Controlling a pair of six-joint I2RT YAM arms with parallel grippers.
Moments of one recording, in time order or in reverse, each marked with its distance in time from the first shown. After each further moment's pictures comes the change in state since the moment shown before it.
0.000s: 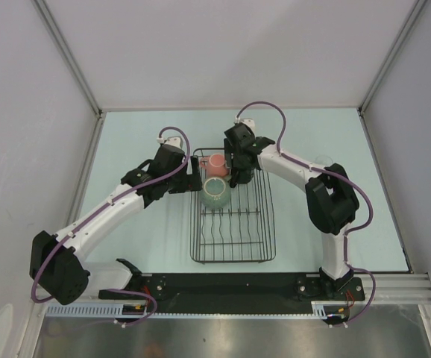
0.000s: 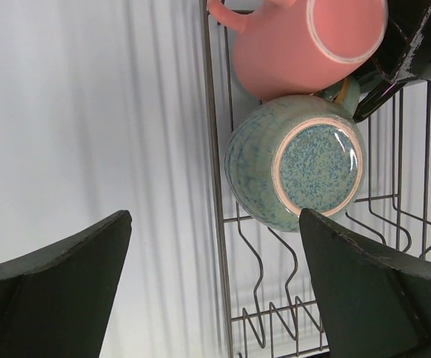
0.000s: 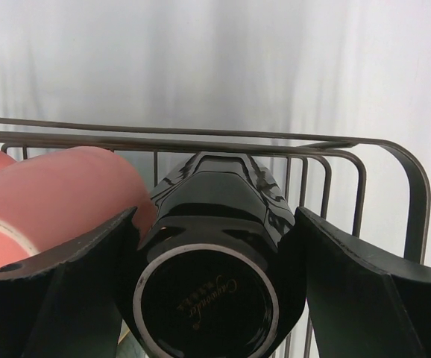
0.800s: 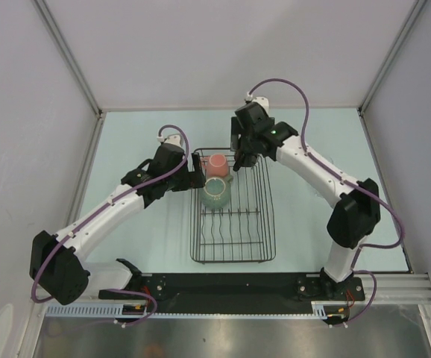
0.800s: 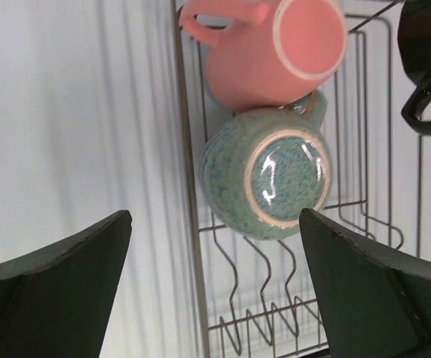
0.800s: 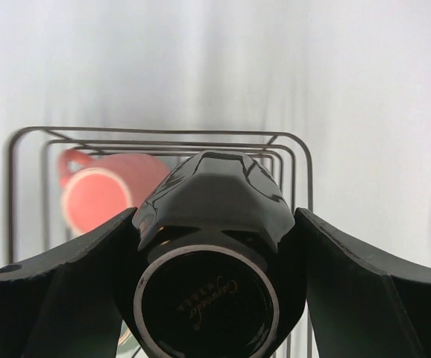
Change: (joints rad) left arm 0.000 0.001 0.000 0.045 0.034 -0.035; right arm 0.000 -0.168 0.150 -0.195 0.060 0.003
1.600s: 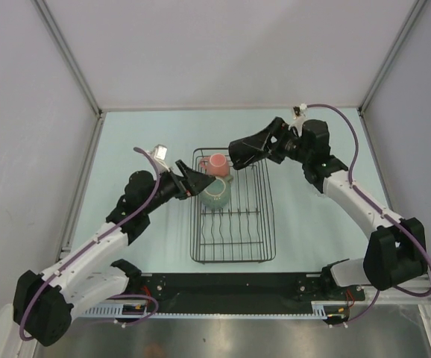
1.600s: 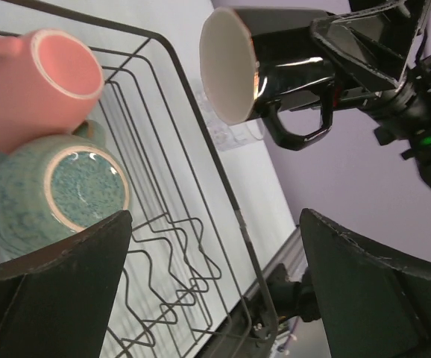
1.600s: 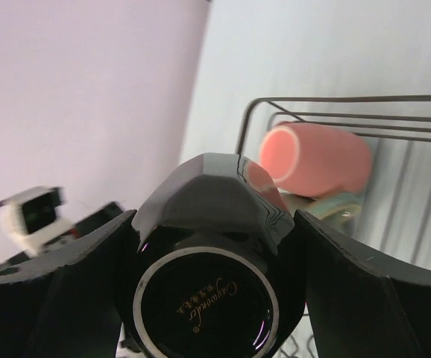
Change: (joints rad) left arm 0.057 -0.329 -0.449 0.750 0.418 -0.291; right arm -0.309 -0.435 -0.674 0.752 -0.879 0.413
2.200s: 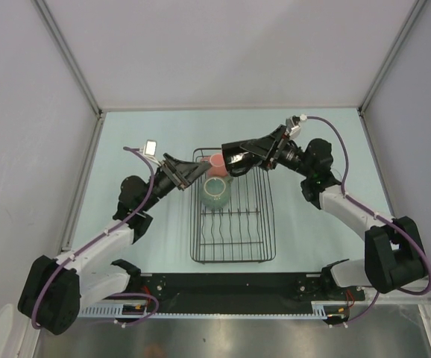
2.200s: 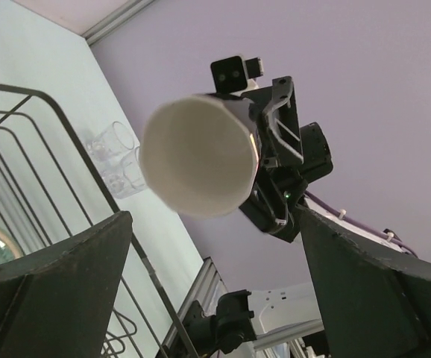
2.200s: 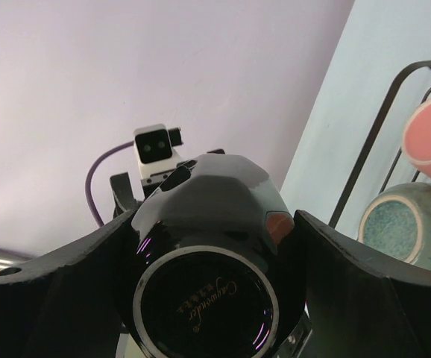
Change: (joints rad) left arm 0.074 0.095 -0.131 0.580 0.137 -0.304; right arm 0.001 -0.026 -0.262 0.641 -0.214 0.417
